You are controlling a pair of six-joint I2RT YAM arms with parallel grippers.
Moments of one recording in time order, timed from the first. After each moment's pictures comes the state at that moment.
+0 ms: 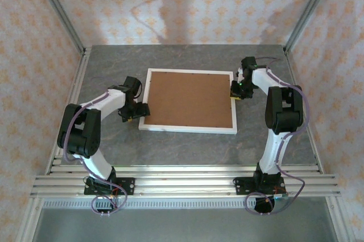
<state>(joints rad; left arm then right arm) -0.17 1.69 1.03 -0.74 0.06 -0.49 0.07 2.00 1.44 -0.81 -0.24 0.22</state>
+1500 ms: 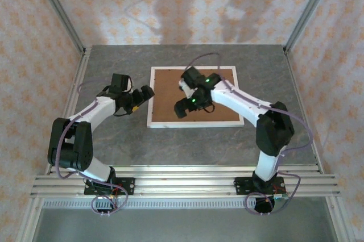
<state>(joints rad) -0.08 1.52 0.89 -0.33 0.35 -0.74 0.74 1.81 1.51 -0.95 -0.13 0.18</state>
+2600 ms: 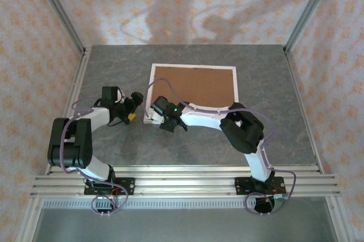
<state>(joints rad) 0.05 1.54 0.68 -0.07 0.50 -0.90 0.99 2.06 1.45 -0.51 0.17 -0.38</state>
